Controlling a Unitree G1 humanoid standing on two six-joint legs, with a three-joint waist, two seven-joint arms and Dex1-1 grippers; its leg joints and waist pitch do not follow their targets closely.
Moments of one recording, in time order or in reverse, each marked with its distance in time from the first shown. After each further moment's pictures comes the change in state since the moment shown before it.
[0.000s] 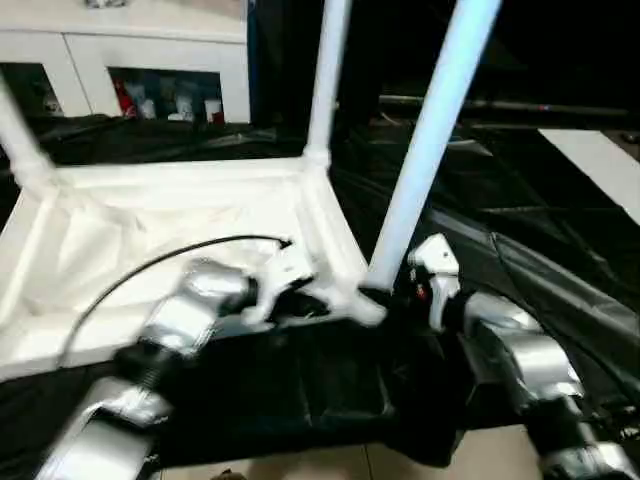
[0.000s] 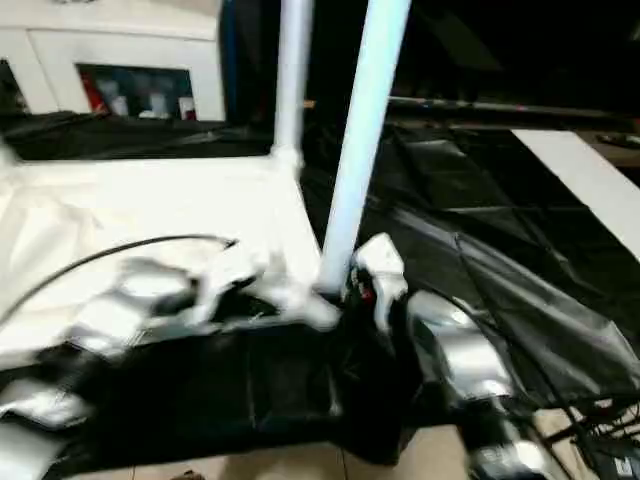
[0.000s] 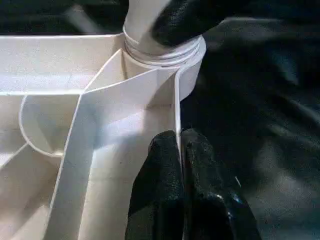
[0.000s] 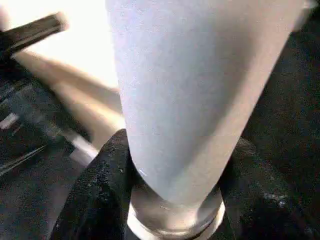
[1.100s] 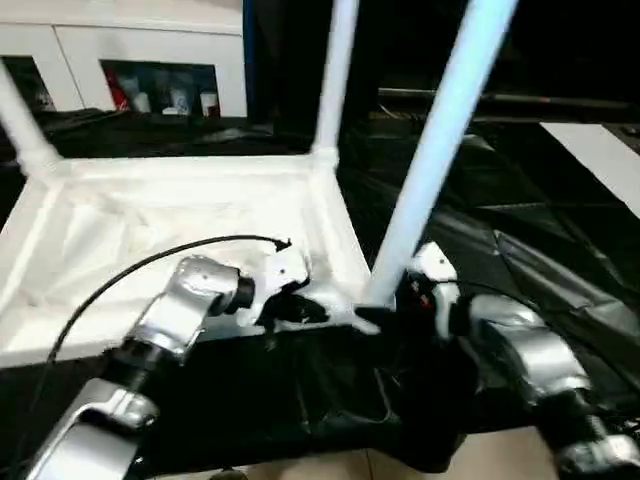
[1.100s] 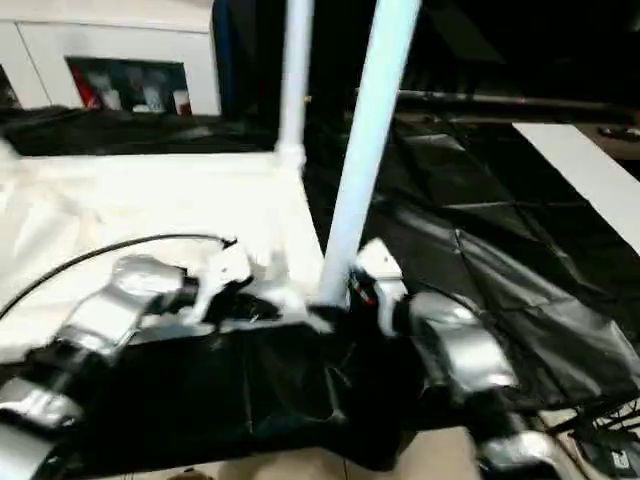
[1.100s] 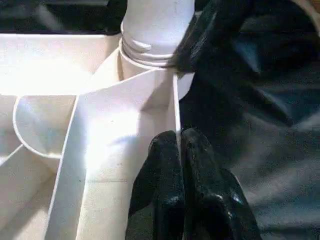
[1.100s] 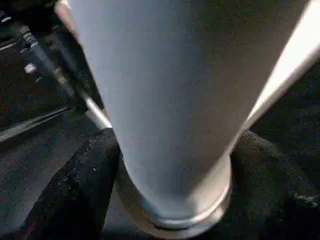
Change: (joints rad) left arm 0.050 0.121 -0.025 -0.100 -0.063 -0.048 -0.251; right arm 0.031 -0.151 0.089 -0.043 0.024 -0.028 0.342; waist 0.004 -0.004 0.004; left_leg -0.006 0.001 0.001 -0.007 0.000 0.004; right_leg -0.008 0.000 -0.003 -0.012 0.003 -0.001
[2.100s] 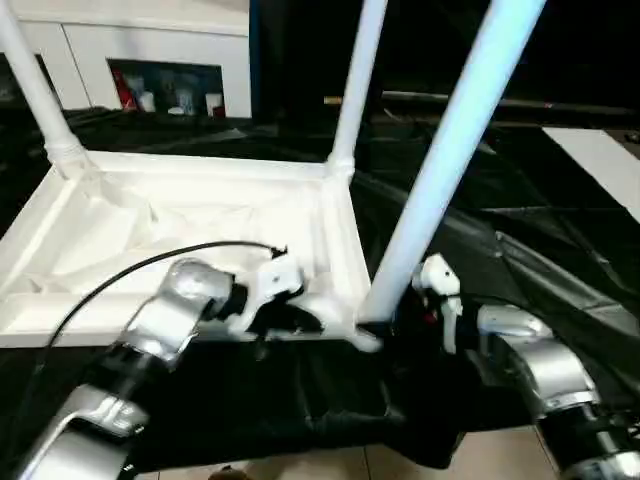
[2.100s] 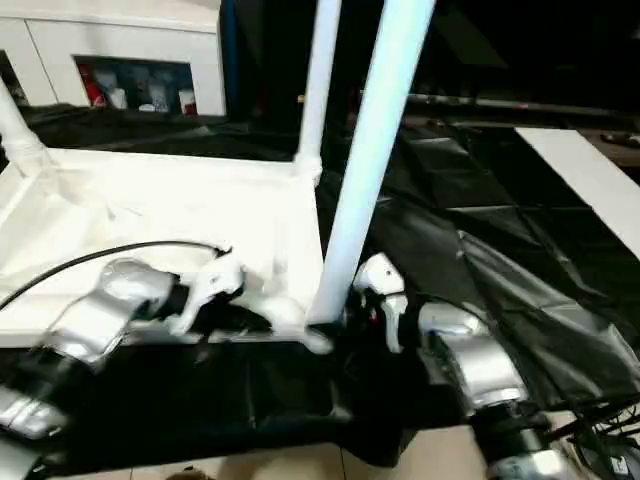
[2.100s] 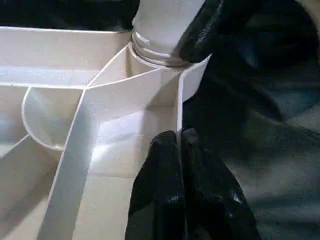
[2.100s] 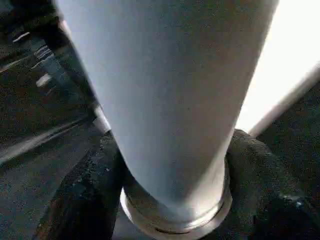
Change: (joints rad) left arm -0.026 -0.060 0.018 0.050 0.041 0.035 0.150; right arm 0.009 0.119 -0.072 0.058 0.010 -0.008 -0.188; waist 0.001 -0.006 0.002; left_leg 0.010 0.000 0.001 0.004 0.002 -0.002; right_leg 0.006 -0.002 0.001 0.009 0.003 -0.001
